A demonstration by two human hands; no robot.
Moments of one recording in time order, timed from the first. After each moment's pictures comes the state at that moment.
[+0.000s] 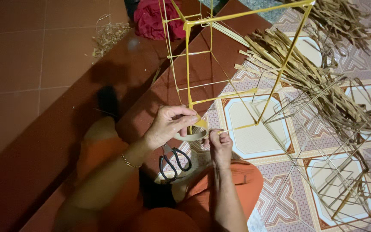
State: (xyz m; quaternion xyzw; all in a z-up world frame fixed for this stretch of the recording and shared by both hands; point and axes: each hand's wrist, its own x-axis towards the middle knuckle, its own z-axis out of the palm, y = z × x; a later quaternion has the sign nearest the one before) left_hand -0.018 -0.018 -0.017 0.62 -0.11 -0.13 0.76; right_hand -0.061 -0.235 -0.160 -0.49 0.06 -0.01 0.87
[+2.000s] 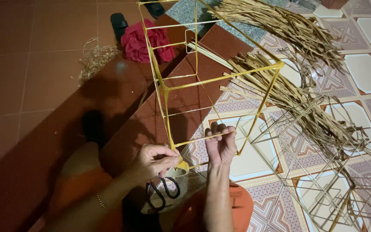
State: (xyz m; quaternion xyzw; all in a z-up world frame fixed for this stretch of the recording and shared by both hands) left_hand -0.031 -0.012 -0.022 0.64 -0.06 -0.21 0.73; right_hand 0.033 -0.256 -0.112 -0.08 -0.11 -0.03 0.99
